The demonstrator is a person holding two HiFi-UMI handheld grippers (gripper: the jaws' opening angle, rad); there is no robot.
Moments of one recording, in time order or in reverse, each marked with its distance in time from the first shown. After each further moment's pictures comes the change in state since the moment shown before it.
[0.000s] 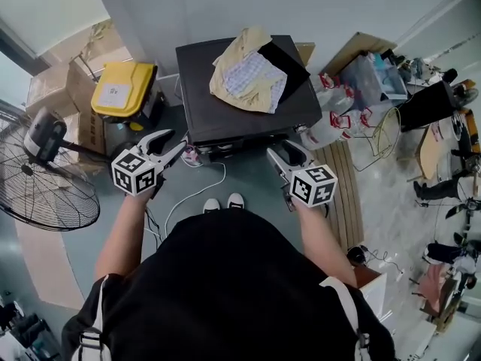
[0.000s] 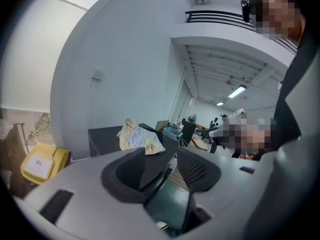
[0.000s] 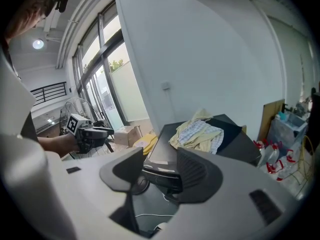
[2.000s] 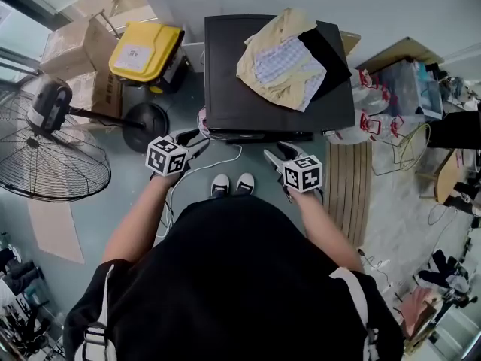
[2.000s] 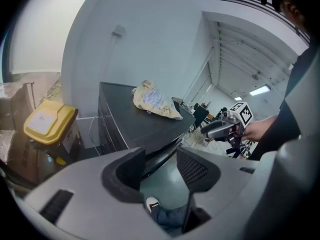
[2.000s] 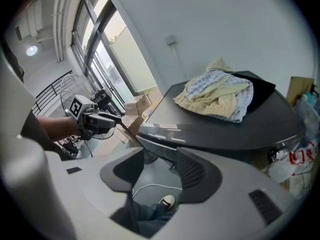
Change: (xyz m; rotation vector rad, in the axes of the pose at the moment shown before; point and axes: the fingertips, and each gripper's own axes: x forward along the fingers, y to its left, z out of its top) left arm 0.072 0.049 -0.145 -0.221 0.273 0.095; right arm 0.127 -0.034 -0.129 -0.009 0.366 0.194
